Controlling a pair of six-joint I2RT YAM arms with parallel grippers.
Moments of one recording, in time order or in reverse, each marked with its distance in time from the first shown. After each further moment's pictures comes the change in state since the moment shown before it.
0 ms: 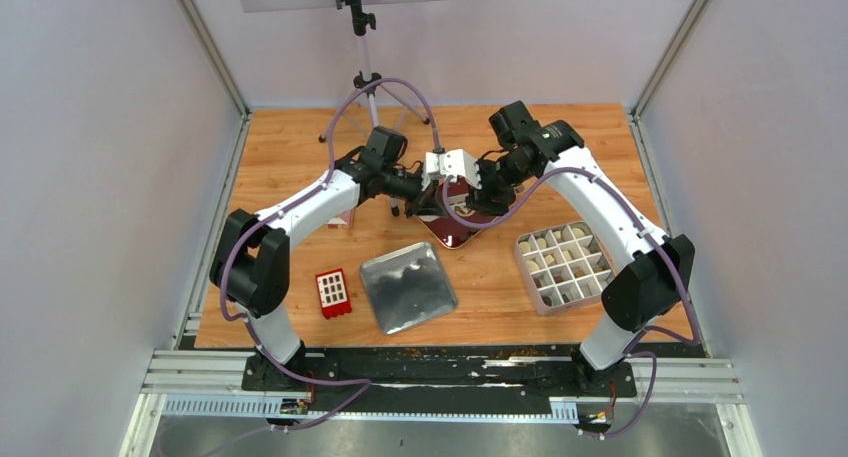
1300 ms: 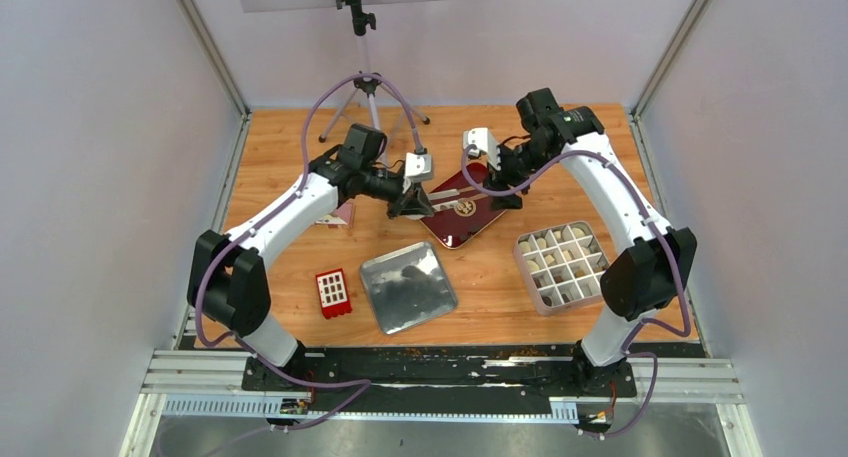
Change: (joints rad) left arm 0.047 -0.145 -0.042 -0.110 0.063 0.100; right arm -0.154 0.054 0.079 -0.081 -0.141 0.016
